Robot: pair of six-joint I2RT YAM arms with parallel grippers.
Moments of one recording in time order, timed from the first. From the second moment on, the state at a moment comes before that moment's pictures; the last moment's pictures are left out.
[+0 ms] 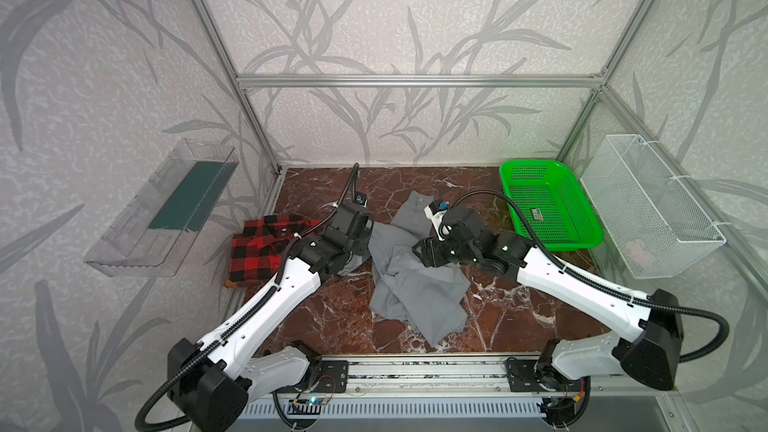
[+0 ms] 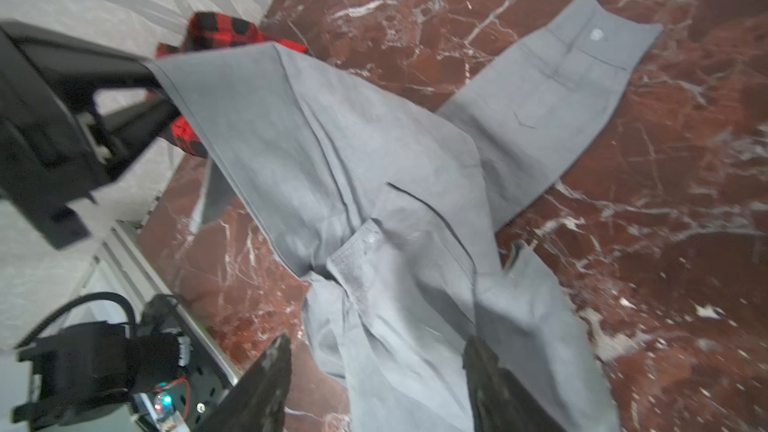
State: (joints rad) left arm -0.53 1.15 1.04 -0.69 -0.40 -0.11; right arm 0.87 1.36 1.17 -0.55 -0.02 0.50
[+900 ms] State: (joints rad) left arm -0.51 1.15 1.06 -0.75 -0.33 -0.18; right arm 1.28 1.21 0.57 -0.32 0.10 1.05
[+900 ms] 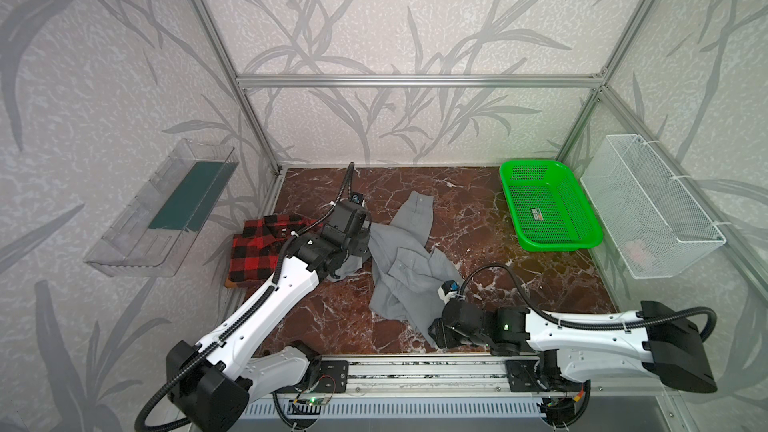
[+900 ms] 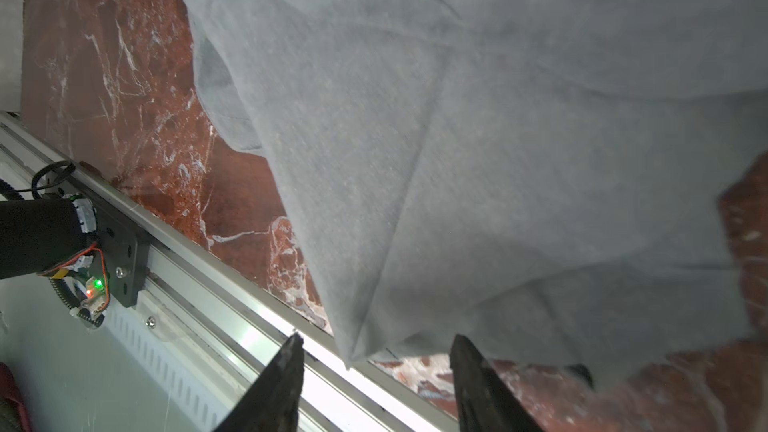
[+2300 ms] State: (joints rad) left arm -0.49 1.12 1.10 -0.82 -0.33 -0.17; right arm 1.19 1.29 0.49 -0.12 0.23 1.05
